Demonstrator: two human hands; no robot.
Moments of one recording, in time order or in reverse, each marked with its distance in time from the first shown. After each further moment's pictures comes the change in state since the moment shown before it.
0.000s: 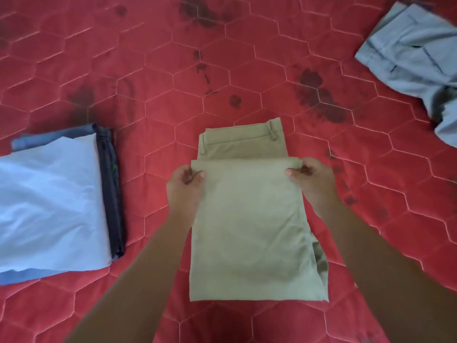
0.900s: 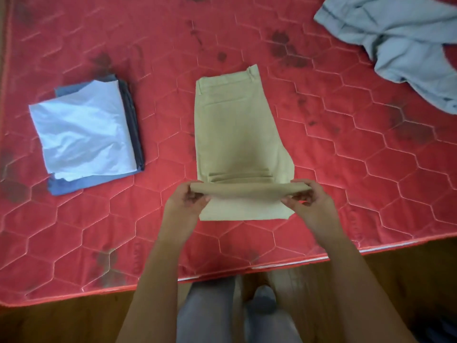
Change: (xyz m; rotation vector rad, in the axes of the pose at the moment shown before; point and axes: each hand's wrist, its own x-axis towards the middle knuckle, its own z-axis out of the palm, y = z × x) left_hand -0.254 -0.039 -0.117 0.177 -0.281 0.103; right_hand -0.287 0.050 -0.066 -0.051 0.001 0.043
